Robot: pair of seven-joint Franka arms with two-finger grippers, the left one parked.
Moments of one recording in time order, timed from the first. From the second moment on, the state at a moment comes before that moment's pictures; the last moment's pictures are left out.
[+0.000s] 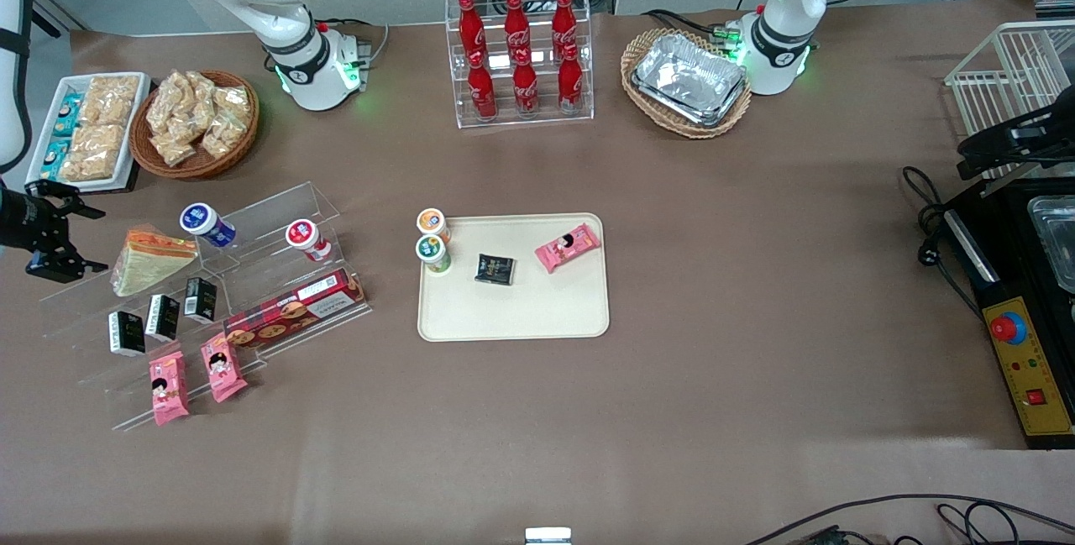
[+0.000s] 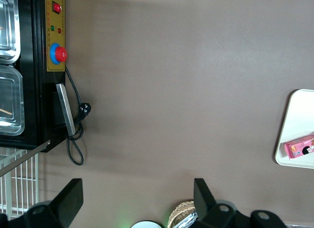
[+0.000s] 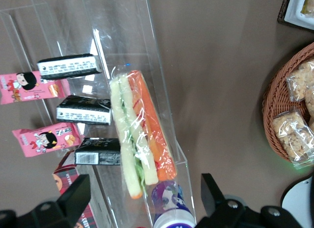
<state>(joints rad) -0.18 0.09 -0.20 -1.89 0.08 1.83 0.94</state>
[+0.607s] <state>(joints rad) -0.17 0.09 -0.20 -2.00 0.08 1.97 0.95</state>
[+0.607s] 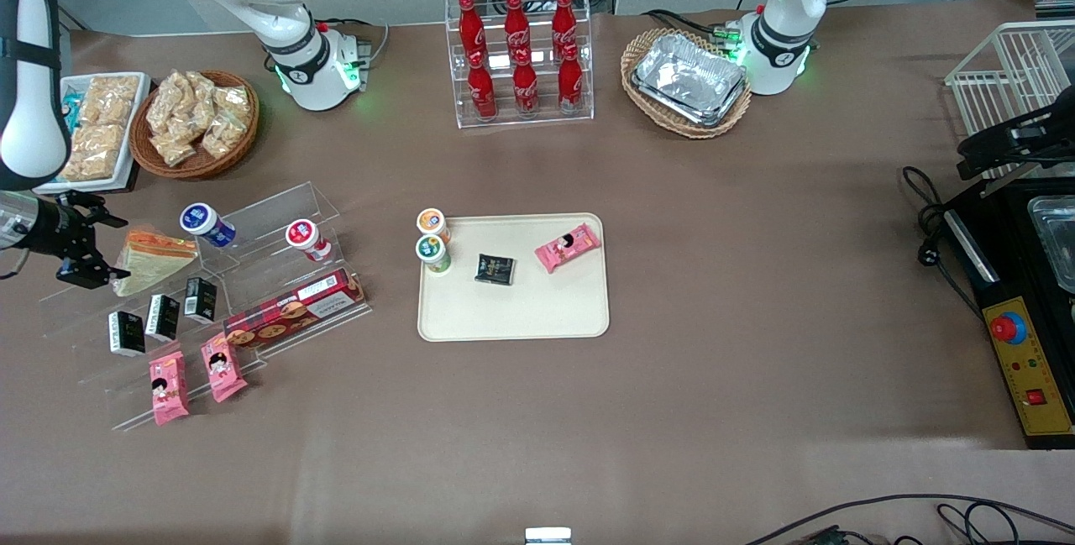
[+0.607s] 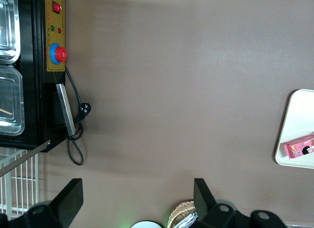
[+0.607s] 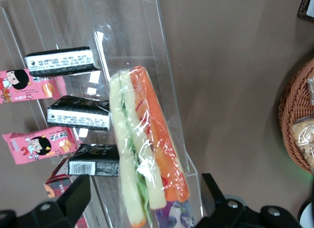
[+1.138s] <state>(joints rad) -0.16 0.09 -0.20 -2.06 0.08 2.04 0.95</state>
